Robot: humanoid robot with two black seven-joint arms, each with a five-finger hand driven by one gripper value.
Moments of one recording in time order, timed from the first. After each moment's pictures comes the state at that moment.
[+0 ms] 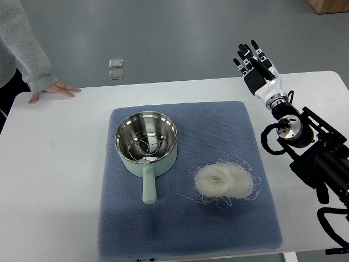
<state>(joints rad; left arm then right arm) -0.01 0.00 -0.04 -0.29 0.01 -0.03 0.13 0.70 -0.08 1.06 0.68 -0.12 0.19 0.29</state>
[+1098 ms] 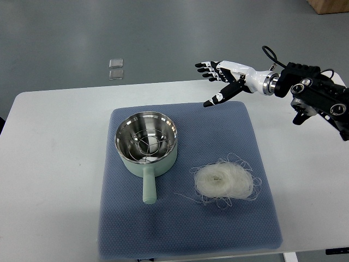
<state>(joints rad) -0.01 0.00 -0.04 -0.30 0.01 -0.03 0.14 1.13 -0.41 0.24 0.82 -0.92 0.40 0.17</state>
